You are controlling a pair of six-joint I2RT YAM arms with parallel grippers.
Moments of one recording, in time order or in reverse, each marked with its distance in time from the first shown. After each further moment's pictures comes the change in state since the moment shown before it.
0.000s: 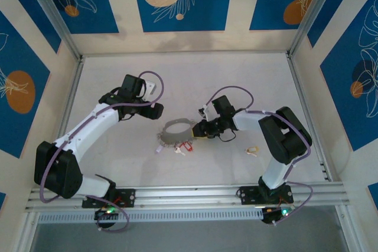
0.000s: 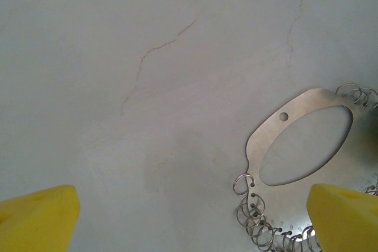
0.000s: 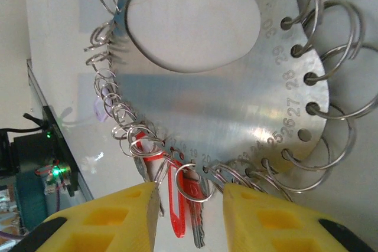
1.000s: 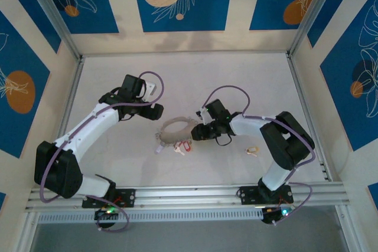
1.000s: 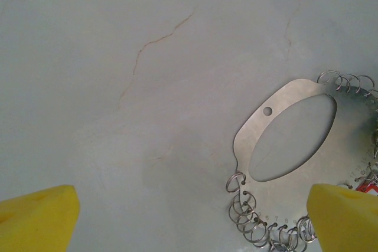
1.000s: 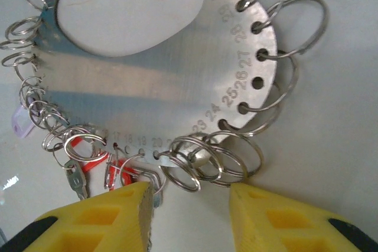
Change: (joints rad) left arm 0.000 0.002 0.003 -0.019 0.008 0.000; right arm 0.103 -0.056 -0.021 0.001 0.310 -0.030
